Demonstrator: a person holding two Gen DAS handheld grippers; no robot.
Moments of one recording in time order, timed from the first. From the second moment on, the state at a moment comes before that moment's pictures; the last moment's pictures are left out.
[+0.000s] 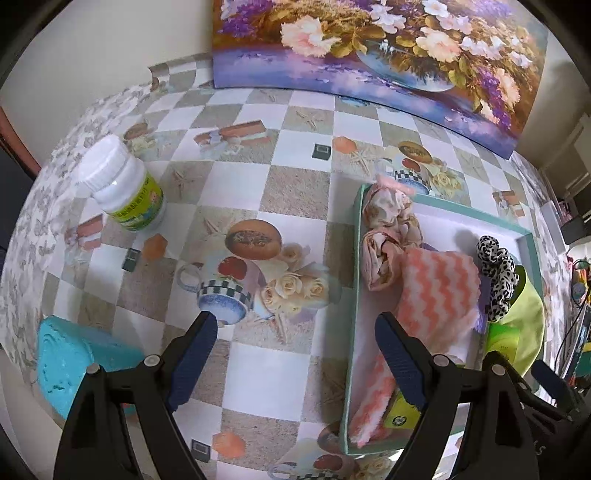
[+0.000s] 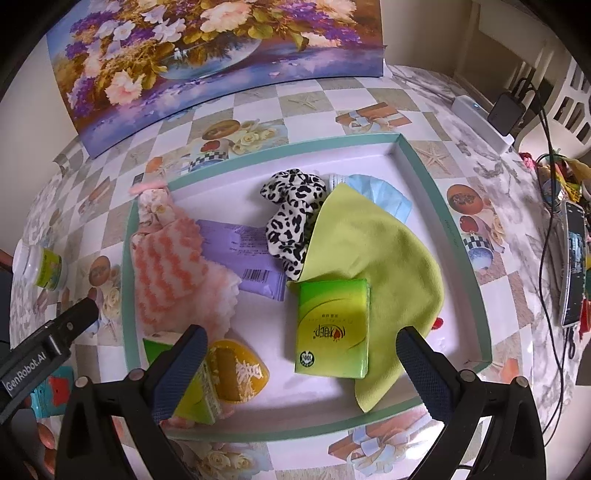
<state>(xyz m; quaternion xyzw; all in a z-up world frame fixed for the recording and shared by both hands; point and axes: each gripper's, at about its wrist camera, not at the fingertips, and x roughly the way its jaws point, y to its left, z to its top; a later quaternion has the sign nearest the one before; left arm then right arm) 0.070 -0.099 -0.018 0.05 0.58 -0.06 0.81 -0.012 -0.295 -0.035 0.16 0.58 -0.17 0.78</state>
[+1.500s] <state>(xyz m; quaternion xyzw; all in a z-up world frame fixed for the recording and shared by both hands) -0.016 -0.029 0.037 0.11 0.51 -0.02 0.85 -0.069 -0.224 0.016 0.10 0.53 -0.14 0.83</state>
